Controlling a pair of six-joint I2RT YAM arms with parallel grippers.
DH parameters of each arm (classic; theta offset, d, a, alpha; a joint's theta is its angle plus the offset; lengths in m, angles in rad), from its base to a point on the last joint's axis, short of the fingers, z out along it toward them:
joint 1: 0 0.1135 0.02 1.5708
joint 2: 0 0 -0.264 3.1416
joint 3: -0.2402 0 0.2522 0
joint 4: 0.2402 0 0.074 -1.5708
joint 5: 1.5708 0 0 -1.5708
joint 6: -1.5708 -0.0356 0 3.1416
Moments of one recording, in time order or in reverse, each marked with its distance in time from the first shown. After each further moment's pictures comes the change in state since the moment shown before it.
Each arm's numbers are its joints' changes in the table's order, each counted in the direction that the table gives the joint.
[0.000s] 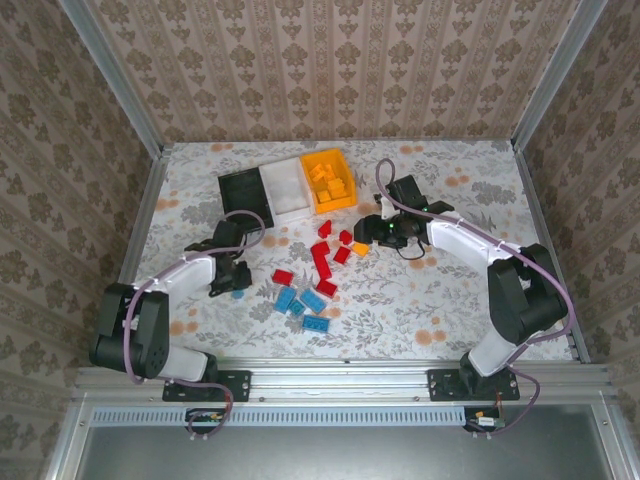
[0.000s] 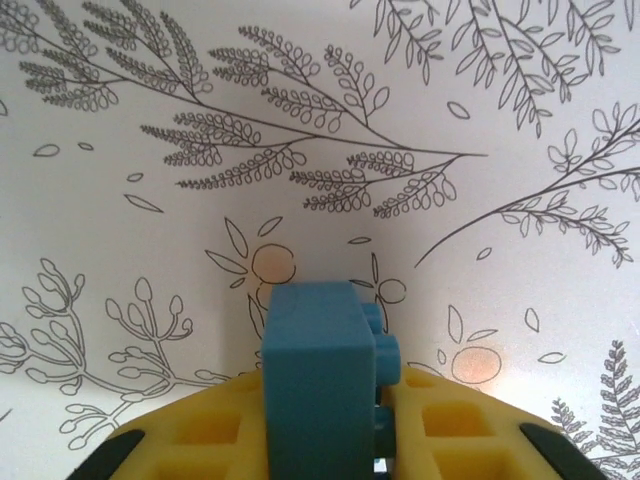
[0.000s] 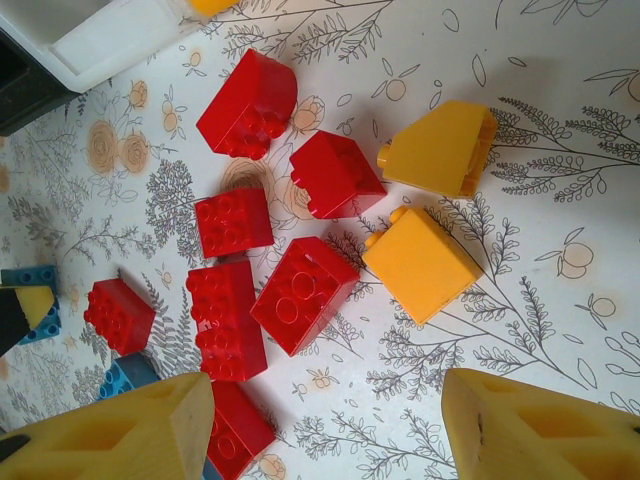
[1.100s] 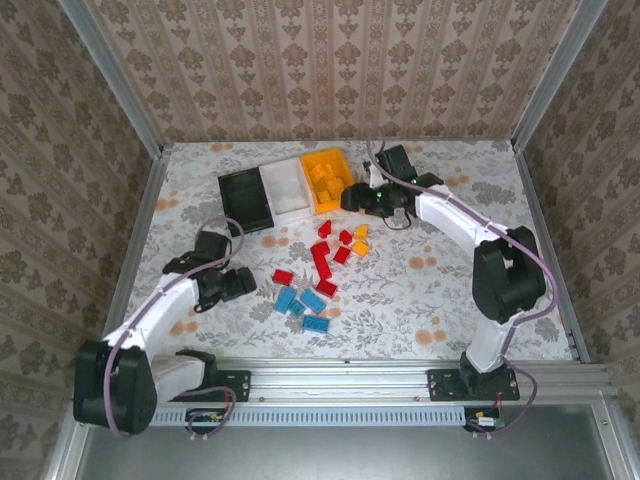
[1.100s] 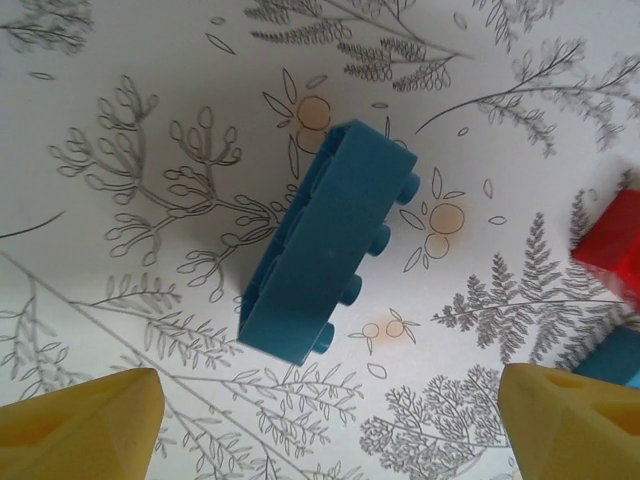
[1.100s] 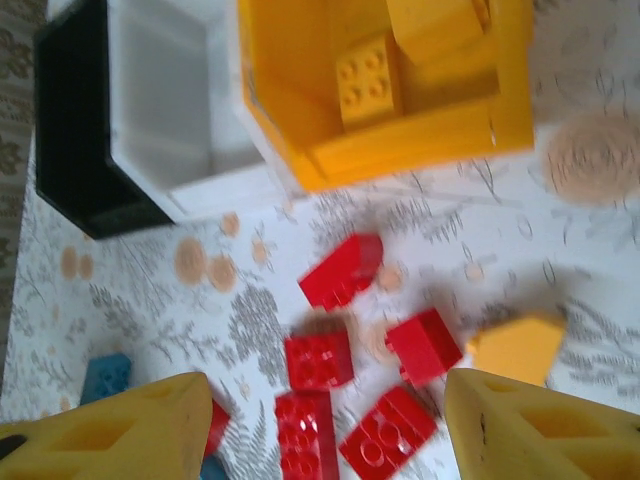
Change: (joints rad) left arm 0.030 0.259 0.064 0.169 0.096 0.133; right arm 0.000 -0.145 -0.274 0.026 0.004 -0.016
